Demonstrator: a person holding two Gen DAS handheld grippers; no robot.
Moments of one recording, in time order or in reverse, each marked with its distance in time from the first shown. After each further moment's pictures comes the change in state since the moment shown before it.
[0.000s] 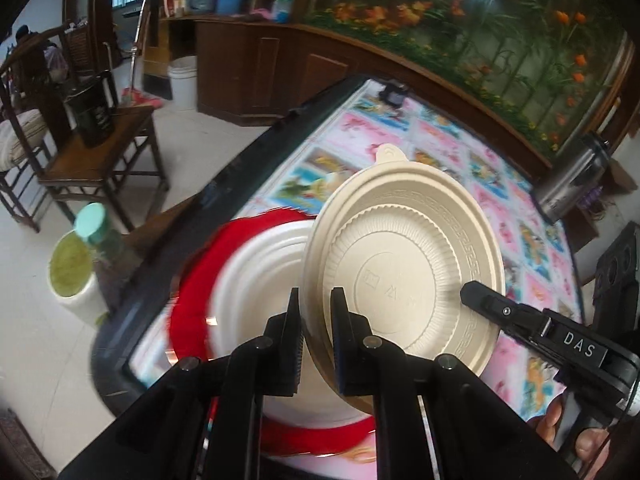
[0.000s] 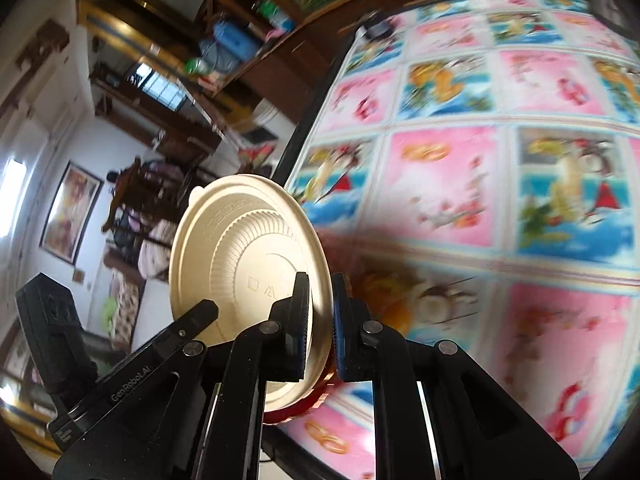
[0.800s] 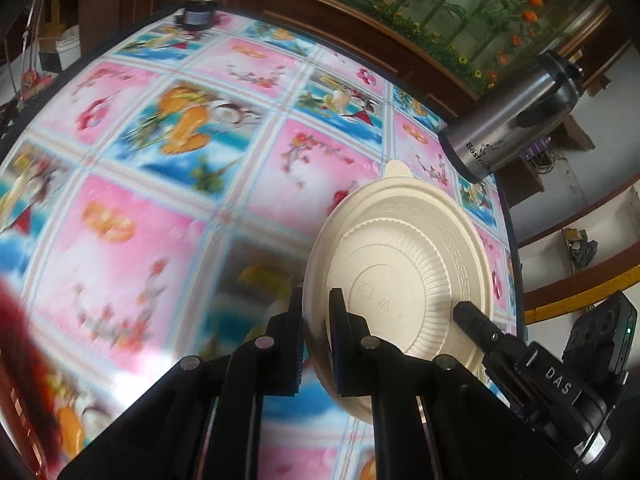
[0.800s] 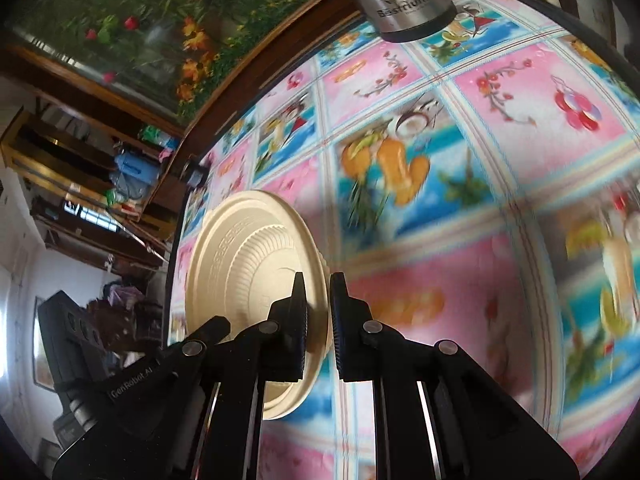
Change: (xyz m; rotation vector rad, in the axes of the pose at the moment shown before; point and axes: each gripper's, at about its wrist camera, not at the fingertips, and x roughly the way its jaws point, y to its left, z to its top) left arm 0.138 -0.259 0.031 0.075 0.210 -0.273; right arm -0.140 -0.248 0.083 0.353 -0.252 -0.162
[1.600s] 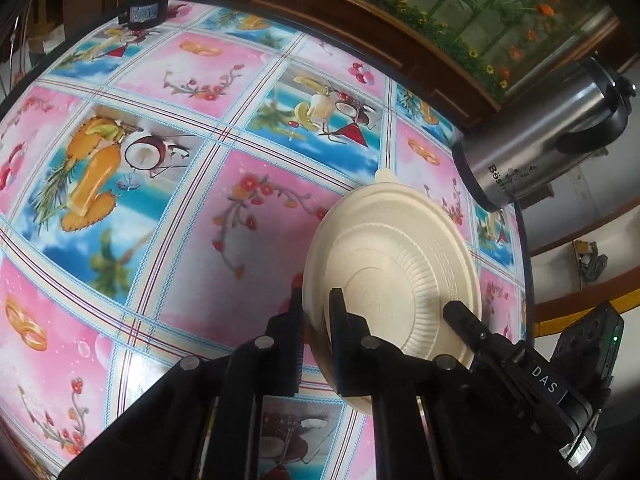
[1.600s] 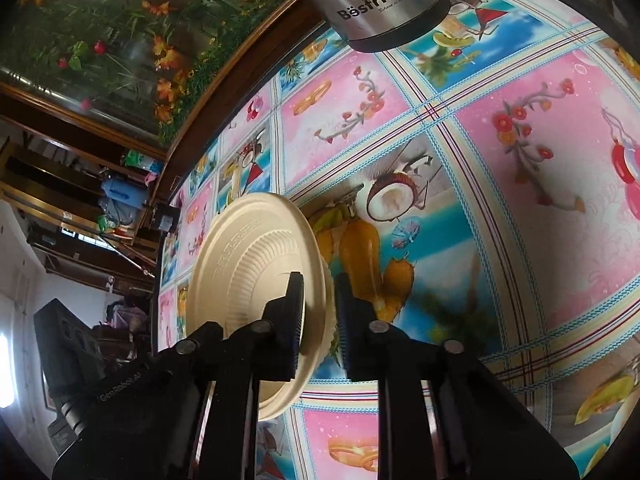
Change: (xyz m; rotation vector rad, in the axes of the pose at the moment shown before) left arm 0.088 -0.037 0.073 0.001 0.046 0.012; right arm 0.061 -0.047 0.086 0.092 -0.012 0.000
